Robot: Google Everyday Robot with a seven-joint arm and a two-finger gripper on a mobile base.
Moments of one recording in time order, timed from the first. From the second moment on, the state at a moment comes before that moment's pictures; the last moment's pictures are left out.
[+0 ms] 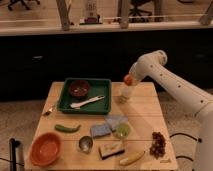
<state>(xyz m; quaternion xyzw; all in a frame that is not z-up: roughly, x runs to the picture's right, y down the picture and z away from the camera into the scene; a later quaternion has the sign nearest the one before) 0.181 -0.076 0.871 -0.07 -0.09 -0.05 0.99</state>
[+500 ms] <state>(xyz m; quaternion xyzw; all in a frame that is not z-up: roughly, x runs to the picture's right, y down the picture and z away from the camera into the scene) 0.186 -0.076 0.876 -0.08 -0.10 -0.04 0.99</state>
